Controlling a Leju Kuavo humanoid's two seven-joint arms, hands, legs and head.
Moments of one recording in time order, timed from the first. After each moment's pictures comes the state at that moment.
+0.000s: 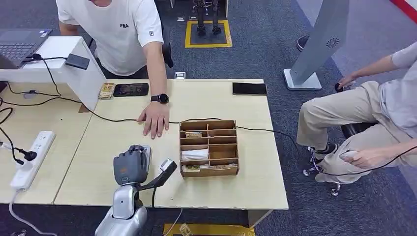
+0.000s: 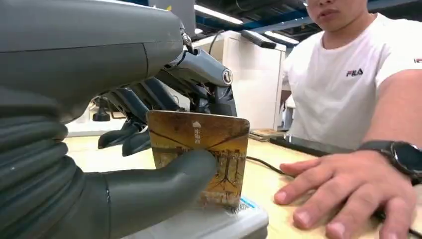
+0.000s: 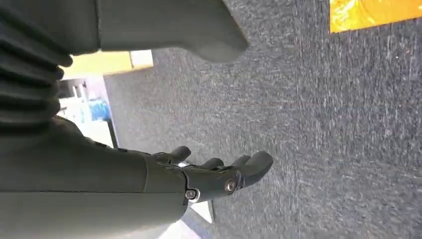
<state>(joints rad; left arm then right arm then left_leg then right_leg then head) -0.19 -0.12 -0.09 -0.96 -1.50 0.70 0.27 -0.05 0.02 -1.15 -0.31 1.52 -0.15 0.18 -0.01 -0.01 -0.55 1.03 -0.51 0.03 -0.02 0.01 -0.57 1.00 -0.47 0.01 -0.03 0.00</state>
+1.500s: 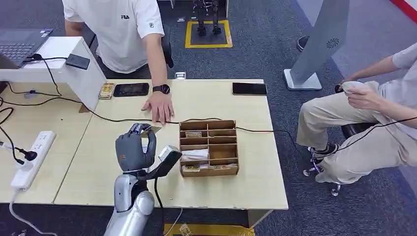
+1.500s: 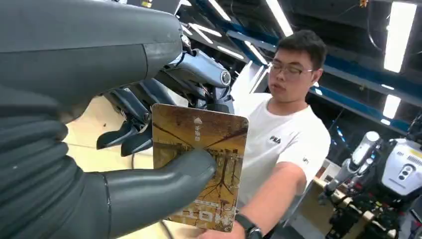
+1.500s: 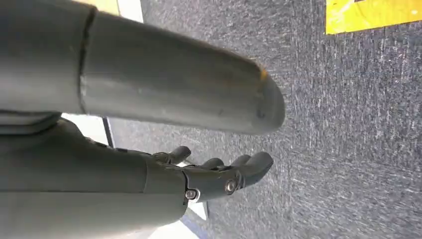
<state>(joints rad) -0.17 -0.27 -0.06 -1.31 -1.17 0.70 -0.19 -0.05 0.04 -1.17 -0.35 1.57 -0.14 0.15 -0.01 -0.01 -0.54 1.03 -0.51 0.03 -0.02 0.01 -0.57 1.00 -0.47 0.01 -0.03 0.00</state>
